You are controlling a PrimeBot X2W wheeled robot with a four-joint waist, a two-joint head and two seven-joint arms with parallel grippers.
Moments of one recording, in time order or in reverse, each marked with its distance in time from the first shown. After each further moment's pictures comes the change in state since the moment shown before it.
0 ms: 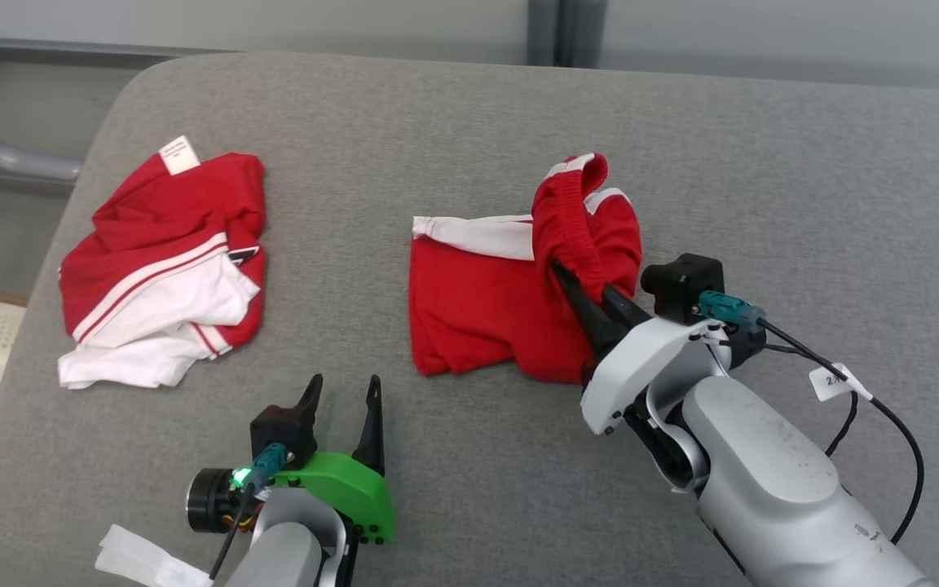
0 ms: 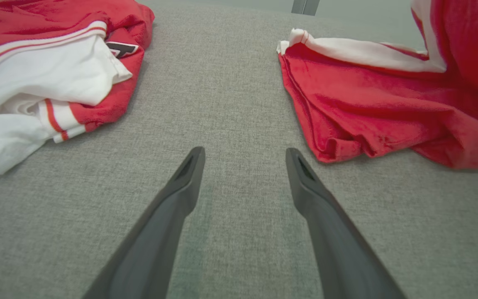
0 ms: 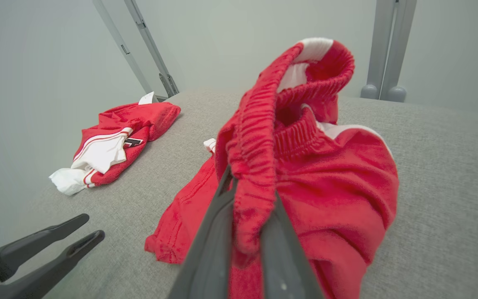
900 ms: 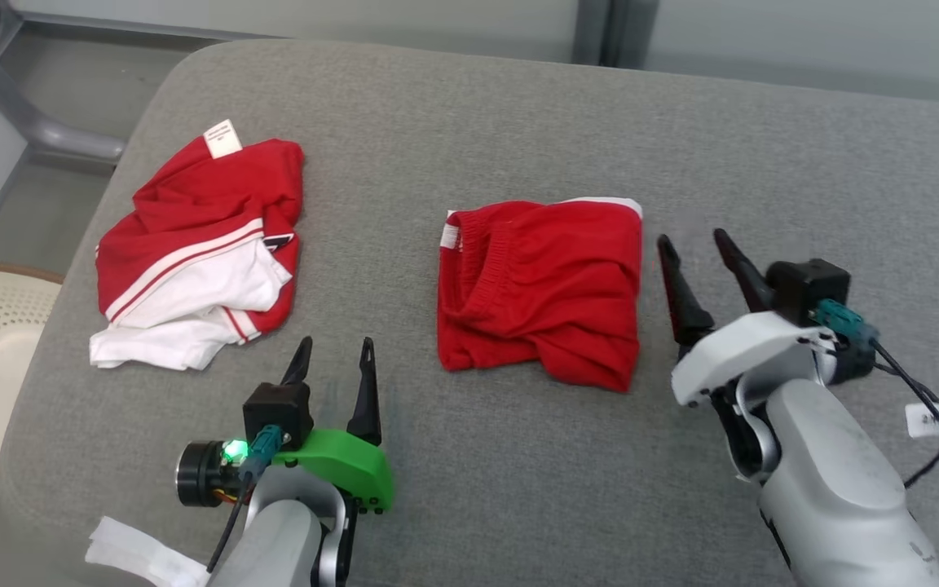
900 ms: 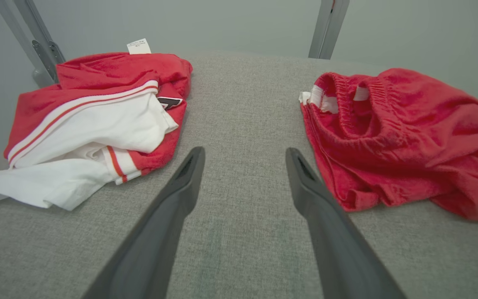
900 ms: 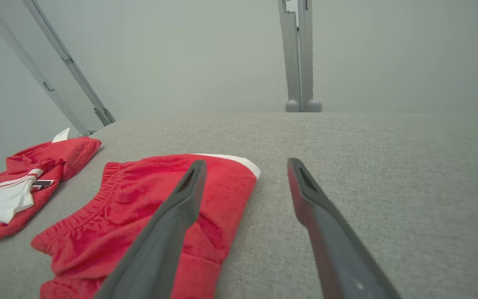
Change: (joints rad) left arm -0.002 0.000 0.005 -0.114 0.040 0.062 0.000; right arm 0.037 0.023 -0.318 0.095 -0.156 0.000 -0.112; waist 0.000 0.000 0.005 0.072
